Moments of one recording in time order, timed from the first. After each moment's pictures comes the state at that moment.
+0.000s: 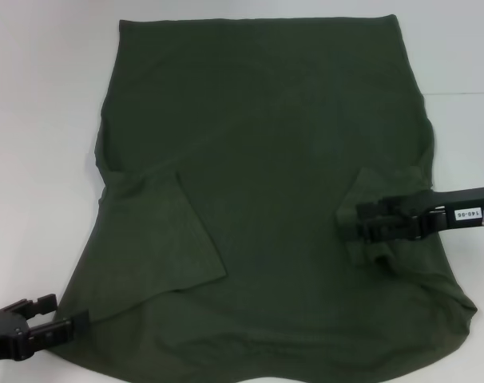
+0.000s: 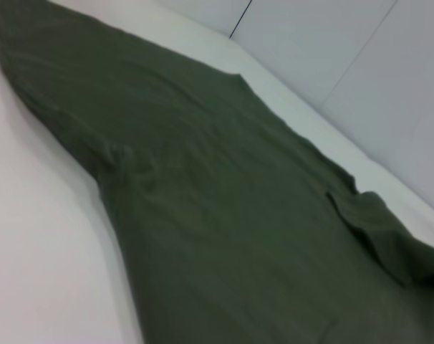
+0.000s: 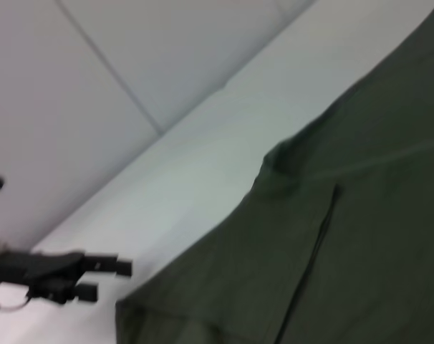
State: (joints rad) left arm -0.21 -2.13 0.47 0.78 2.11 1.58 -1.59; right arm 0.64 1.96 -0.74 -0.61 -2.10 -1.58 1.84
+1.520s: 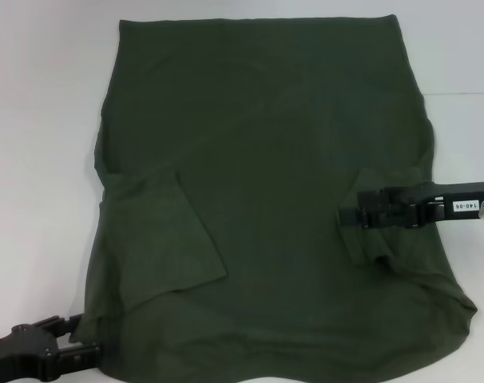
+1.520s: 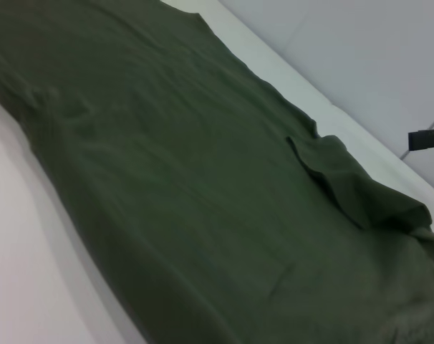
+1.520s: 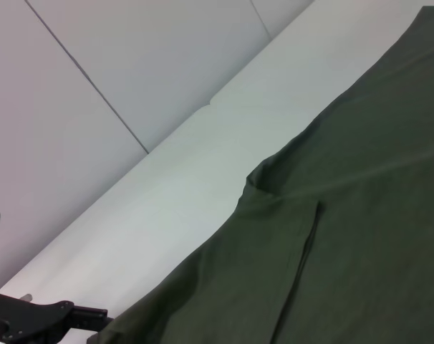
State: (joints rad) left arm -0.24 -2.13 0.52 0.76 2.18 1.60 -1.58; right arm 0.63 1.98 -0.69 -0.62 -2.11 -1.55 1.85
